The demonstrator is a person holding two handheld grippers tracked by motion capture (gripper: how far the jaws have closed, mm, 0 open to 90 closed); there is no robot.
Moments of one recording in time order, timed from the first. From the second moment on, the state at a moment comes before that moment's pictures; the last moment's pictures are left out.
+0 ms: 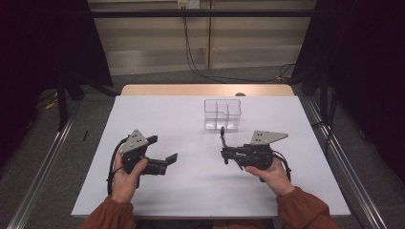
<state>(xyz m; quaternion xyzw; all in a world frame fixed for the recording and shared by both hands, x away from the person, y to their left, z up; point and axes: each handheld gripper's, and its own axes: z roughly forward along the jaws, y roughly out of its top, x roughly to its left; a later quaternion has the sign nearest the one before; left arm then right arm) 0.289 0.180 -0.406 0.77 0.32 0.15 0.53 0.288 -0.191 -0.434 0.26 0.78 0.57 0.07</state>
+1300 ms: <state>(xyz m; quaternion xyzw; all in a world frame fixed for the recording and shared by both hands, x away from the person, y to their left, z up) 0.255 0.245 -0.442 0.71 0.36 0.19 0.57 0.331 -0.210 -0.401 0.30 0.74 0.58 0.14</state>
